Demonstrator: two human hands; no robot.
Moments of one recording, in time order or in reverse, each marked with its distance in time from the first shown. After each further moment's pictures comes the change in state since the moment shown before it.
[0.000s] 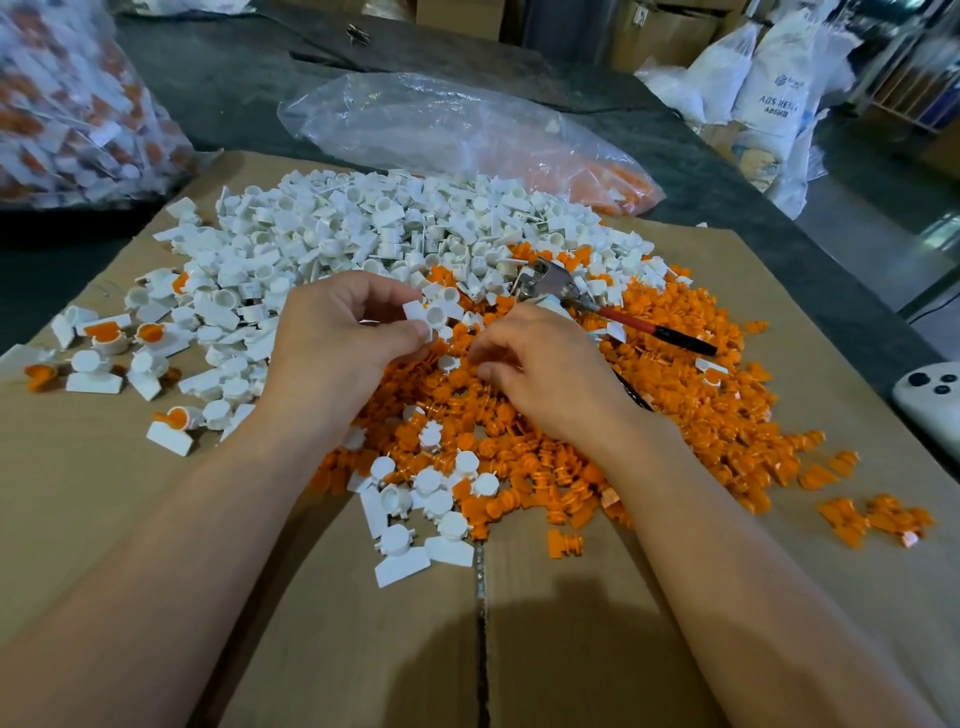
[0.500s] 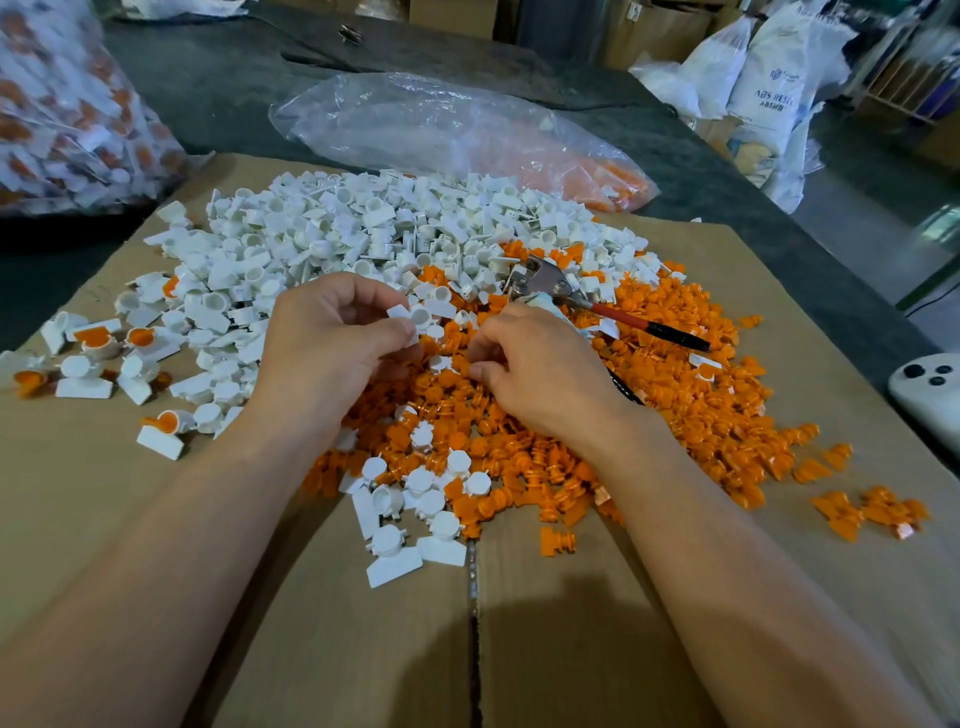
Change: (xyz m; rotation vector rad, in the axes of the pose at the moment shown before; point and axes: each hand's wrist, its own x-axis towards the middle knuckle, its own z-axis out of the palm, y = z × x) left_hand 0.000 0.001 0.001 -0.087 -0.014 -0.064; right_hand 0.002 -0.003 0.000 -0.057 -0.008 0.038
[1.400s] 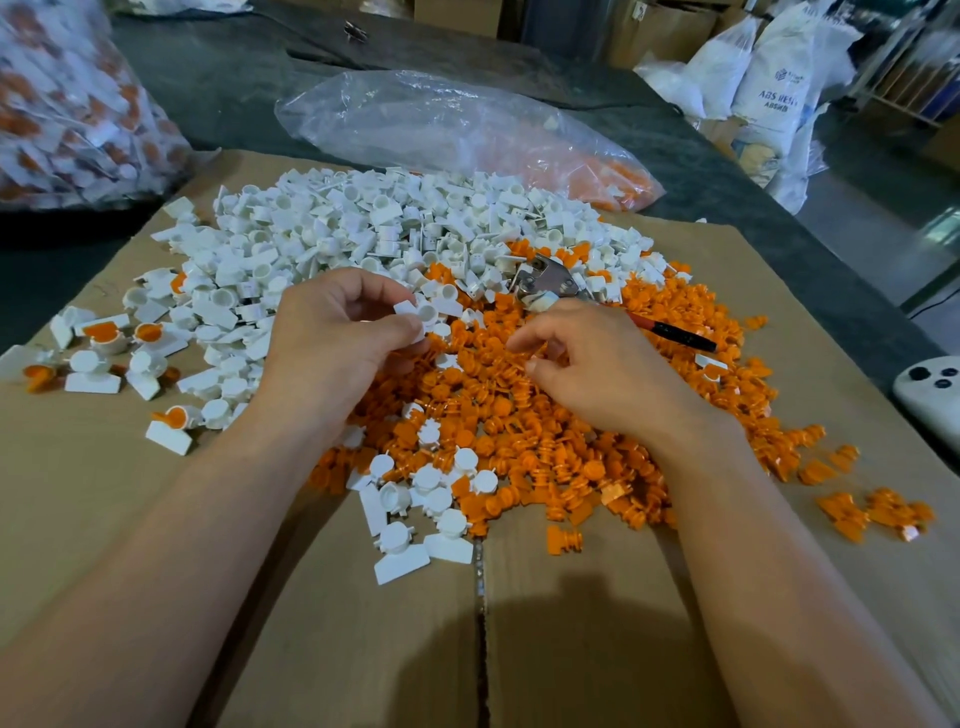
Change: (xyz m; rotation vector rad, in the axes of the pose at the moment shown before) left_hand 0.000 0.001 -0.002 0.015 -0.008 0.014; right_hand -0.013 0.023 -0.019 0.095 -0.013 0.021
